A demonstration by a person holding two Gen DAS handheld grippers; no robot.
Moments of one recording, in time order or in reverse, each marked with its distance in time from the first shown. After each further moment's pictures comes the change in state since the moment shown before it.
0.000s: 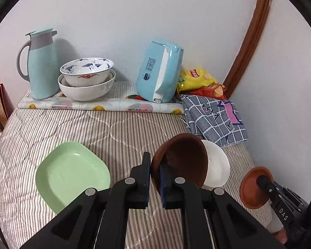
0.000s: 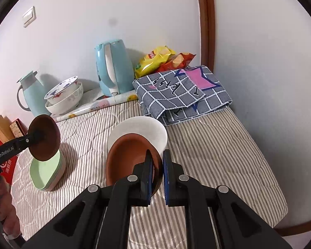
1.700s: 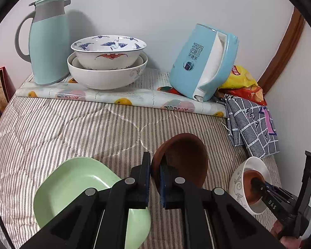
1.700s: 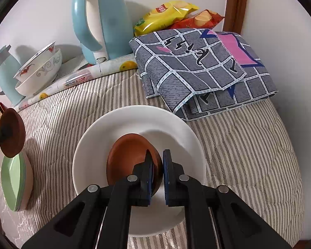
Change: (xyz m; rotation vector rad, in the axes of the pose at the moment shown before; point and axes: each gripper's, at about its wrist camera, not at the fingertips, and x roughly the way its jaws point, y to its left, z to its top) left arm 0.089 0.069 0.025 -0.081 0.084 0.078; right arm 0.155 0.027 0.025 -0.058 0.236 -0.023
